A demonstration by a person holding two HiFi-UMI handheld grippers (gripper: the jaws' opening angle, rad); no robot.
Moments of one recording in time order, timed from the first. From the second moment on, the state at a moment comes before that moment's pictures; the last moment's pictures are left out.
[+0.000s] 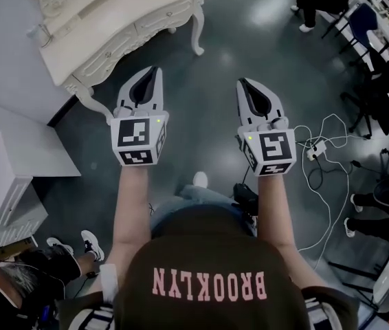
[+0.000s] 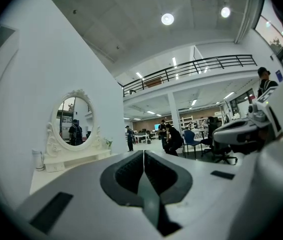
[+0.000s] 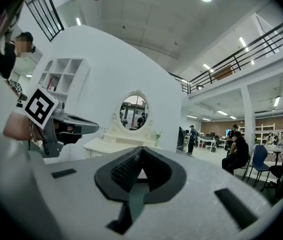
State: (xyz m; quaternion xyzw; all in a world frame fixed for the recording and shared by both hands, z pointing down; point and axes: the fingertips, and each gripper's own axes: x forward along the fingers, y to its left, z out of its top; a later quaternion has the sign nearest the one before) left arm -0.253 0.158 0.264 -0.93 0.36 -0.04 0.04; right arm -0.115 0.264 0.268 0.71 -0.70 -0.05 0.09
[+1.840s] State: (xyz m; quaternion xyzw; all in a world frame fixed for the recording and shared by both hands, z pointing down) left arm -0.030 -0.193 0.280 -0.93 0.36 -0.02 -0.01; right arm 0.113 -0.077 0.268 0.72 -0.69 -0.02 0.09
